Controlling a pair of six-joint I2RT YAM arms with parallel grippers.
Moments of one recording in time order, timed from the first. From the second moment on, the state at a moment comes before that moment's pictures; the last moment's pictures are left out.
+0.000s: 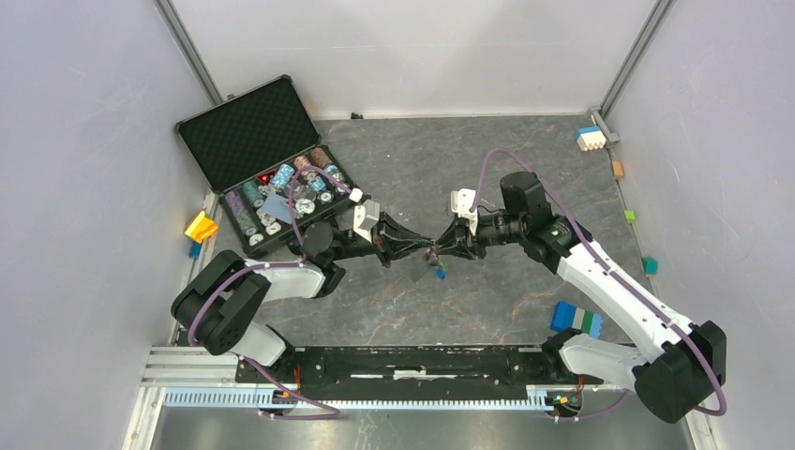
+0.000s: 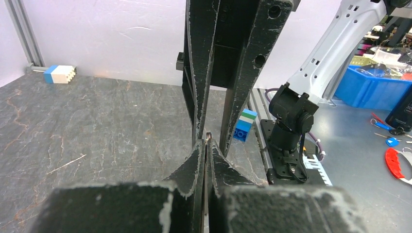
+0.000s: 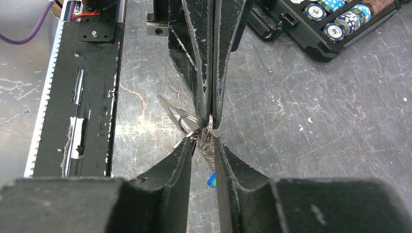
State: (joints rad) left arm -0.66 1.49 0.48 1.42 0.82 -0.40; right arm 0.53 1.11 0.93 -0.40 -0.88 -0.55
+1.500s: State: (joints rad) left arm -0.67 1.33 0.61 0.69 0.90 0.25; right arm 0.69 1.28 1.17 -0.76 -0.51 -0.71
